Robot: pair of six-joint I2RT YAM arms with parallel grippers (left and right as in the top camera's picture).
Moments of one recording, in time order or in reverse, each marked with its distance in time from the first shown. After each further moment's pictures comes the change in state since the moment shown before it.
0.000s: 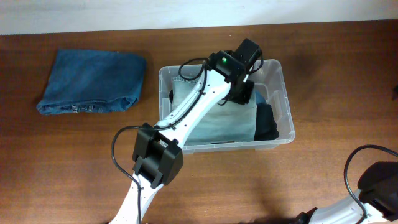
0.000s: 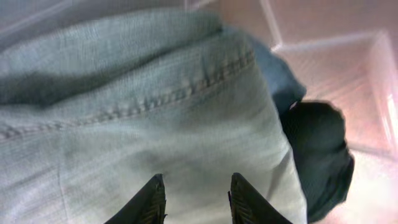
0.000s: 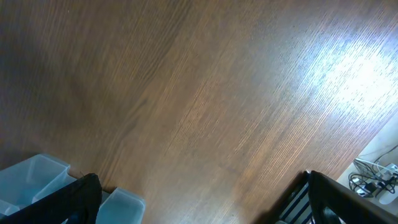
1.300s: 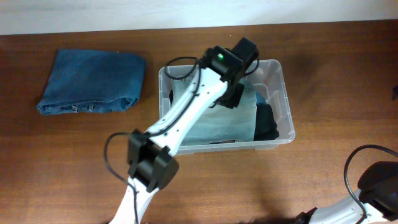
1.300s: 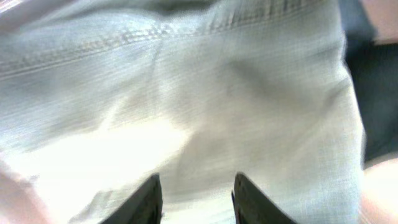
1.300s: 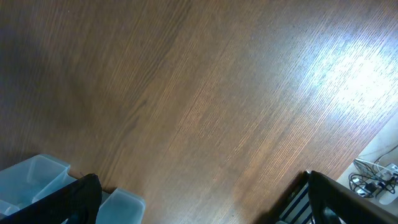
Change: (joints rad) left arm 0.003 -0.068 0.059 -0.305 -0.136 -0.015; right arm 0.000 0.000 0.000 0.000 0.000 0.000
